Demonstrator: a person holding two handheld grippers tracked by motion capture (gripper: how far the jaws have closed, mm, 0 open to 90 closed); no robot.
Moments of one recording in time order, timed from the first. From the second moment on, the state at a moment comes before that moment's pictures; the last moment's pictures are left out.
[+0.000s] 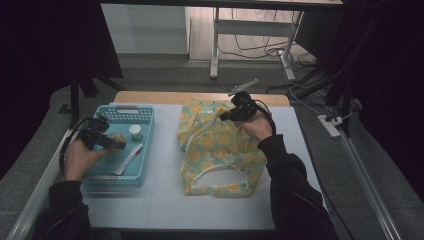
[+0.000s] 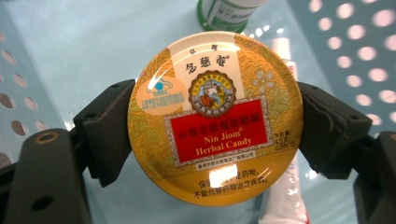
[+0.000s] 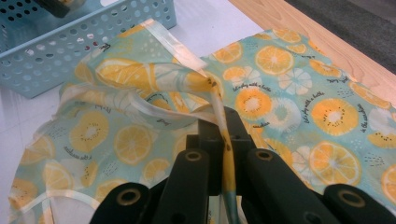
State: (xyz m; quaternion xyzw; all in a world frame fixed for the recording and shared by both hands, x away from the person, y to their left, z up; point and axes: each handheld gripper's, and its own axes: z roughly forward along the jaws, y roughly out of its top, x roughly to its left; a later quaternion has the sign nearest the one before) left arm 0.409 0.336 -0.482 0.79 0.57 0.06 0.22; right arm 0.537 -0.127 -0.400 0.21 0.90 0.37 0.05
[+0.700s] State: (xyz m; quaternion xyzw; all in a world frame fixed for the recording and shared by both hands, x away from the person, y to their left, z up) left arm 0.375 0.305 -0.446 0.81 0.50 0.07 0.31; right arm 0.537 -0.127 -0.398 0.21 0.90 0.38 0.05
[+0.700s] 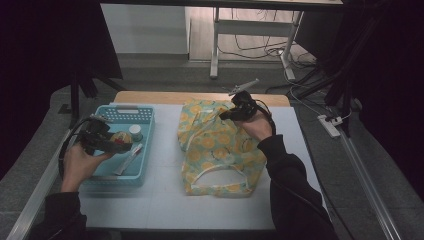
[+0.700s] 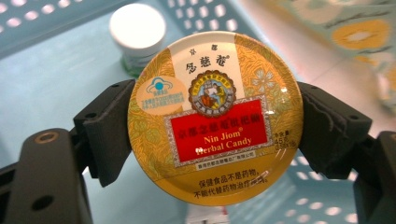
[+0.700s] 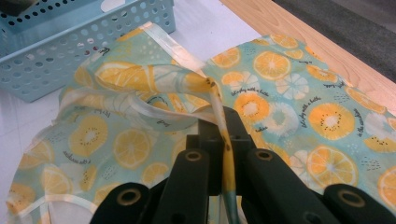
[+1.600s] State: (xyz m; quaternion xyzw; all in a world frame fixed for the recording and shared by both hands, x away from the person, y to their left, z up) left arm 0.369 0.224 -0.432 0.85 0.40 0.05 0.34; right arm 0.538 -0.127 -0.400 0.22 0.90 0.39 0.05
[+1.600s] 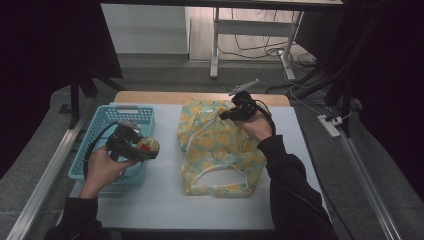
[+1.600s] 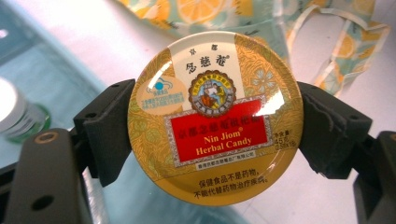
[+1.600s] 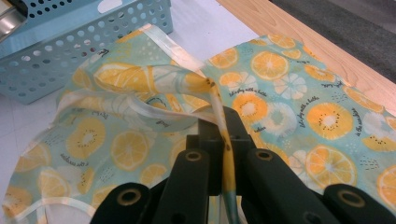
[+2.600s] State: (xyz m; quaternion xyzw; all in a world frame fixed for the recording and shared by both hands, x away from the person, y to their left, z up) left arm 0.403 0.100 -0.427 0.89 0.29 0.02 0.35; right arm 0.544 -0.130 -0.403 0.22 0.89 0.39 0.05
